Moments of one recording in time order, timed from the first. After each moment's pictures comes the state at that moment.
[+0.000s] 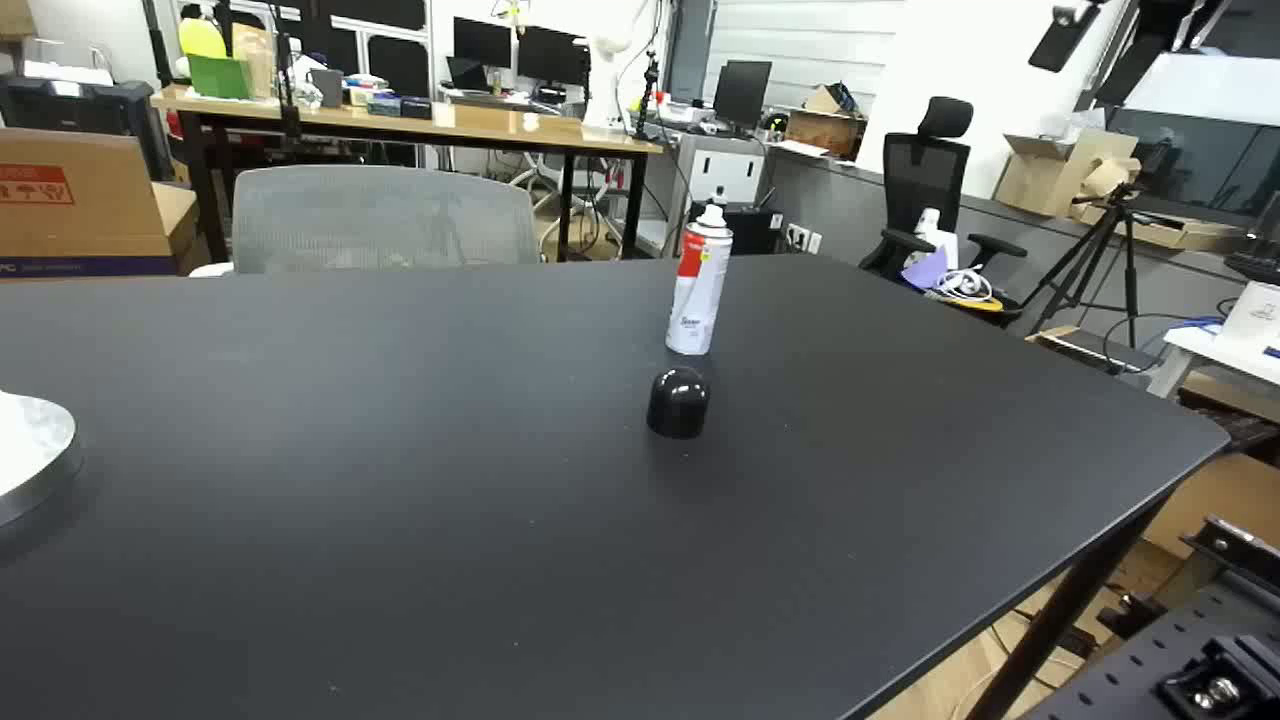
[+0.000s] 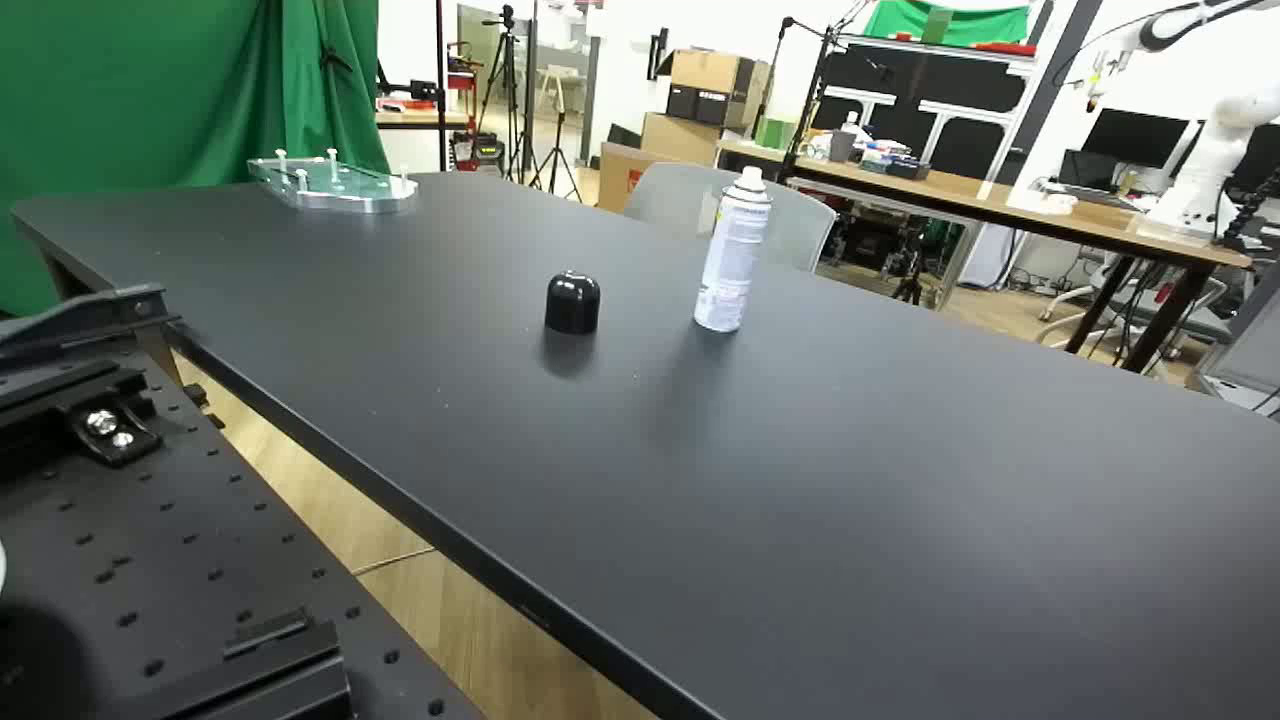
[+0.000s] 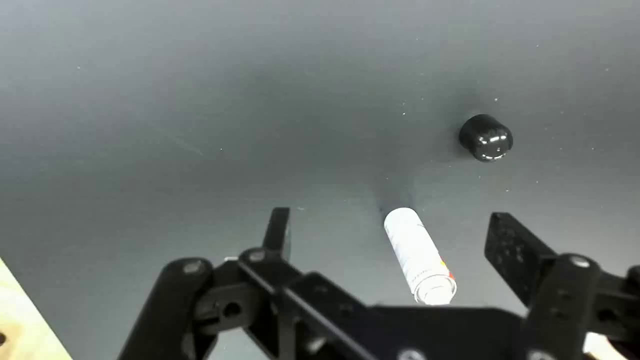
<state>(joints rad) -0.12 -0.60 -0.36 -2.64 -0.04 2.21 -0.39</state>
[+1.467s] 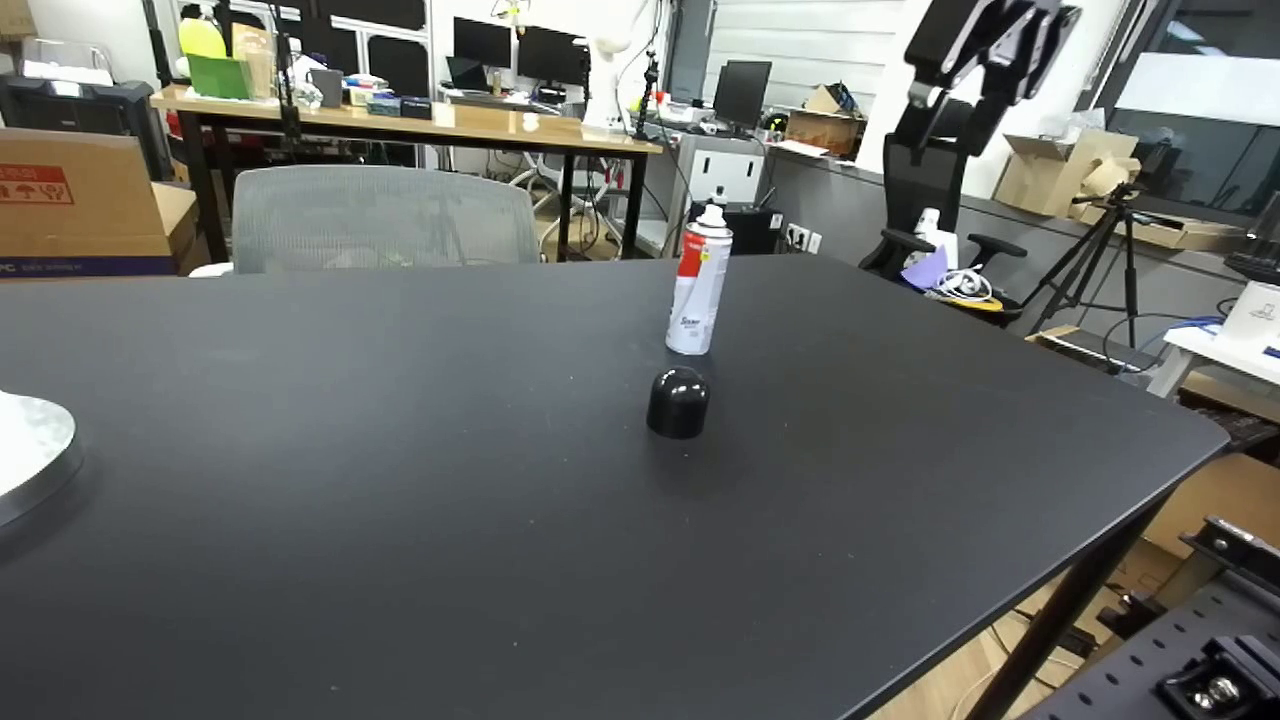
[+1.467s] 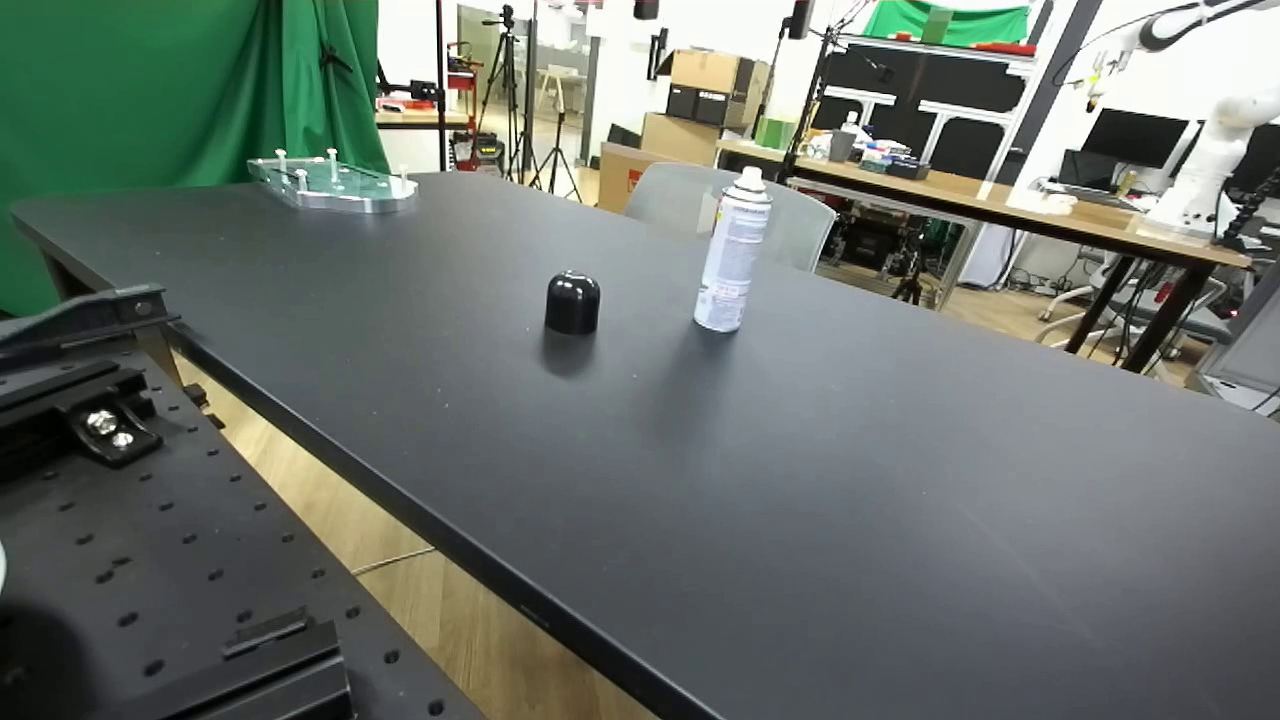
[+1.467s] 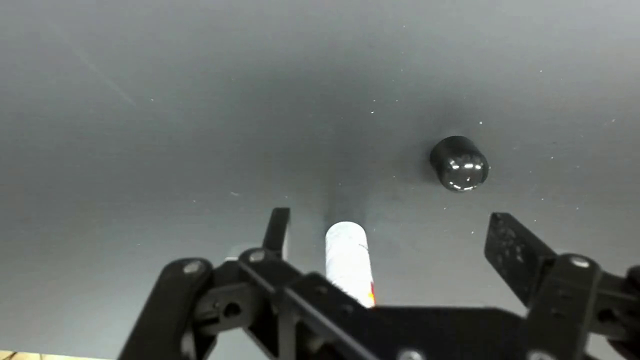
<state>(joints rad) -0.03 -0.48 -0.20 -2.73 -0.04 2.43 -0.40</state>
